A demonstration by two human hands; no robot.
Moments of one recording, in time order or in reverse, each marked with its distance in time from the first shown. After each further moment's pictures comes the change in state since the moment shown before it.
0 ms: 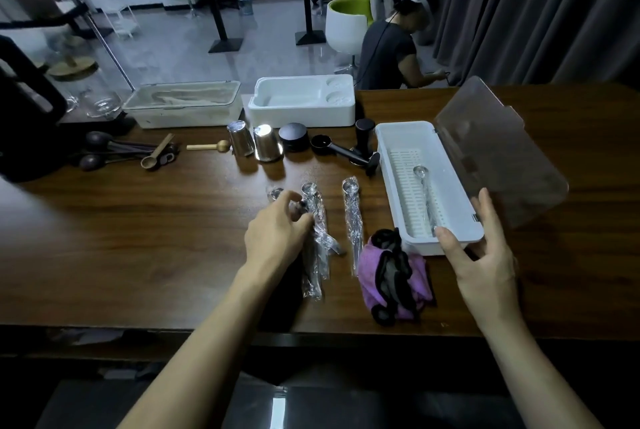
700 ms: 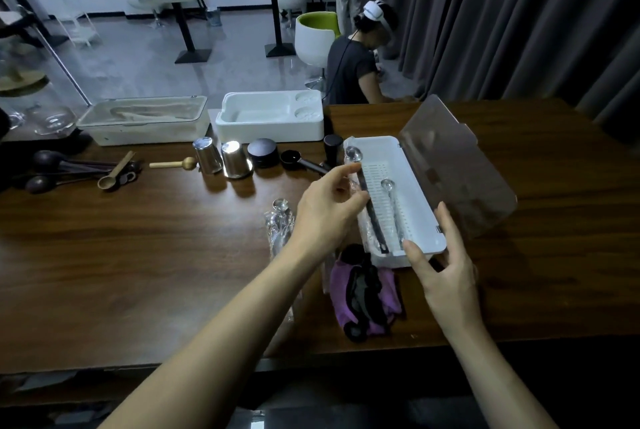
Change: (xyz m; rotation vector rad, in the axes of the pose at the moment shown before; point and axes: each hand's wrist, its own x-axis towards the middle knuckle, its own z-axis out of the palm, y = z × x) left_hand -0.001 0.102 0.020 -0.587 -0.152 0.385; right_hand -0.001 -0.004 -0.001 0.018 -0.001 0.027
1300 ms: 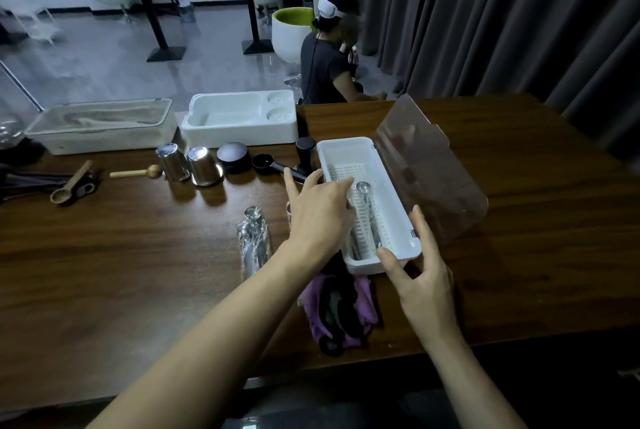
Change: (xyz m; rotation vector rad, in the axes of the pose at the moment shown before) left_hand 0.029 0.000 0.046 0.734 -0.036 0.093; right_hand 0.000 0.003 0.000 0.022 0.001 0.027
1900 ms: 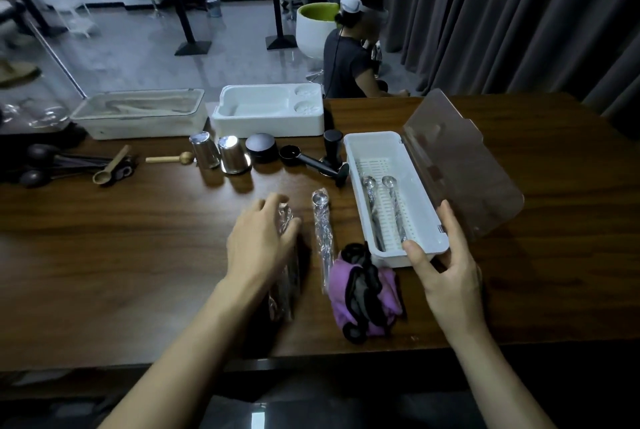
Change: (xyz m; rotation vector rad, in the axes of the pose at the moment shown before) left_hand -0.066 -0.110 -0.024 -0.043 0.120 -0.250; right_hand 0.002 0.003 0.000 -0.017 -0.001 -0.028
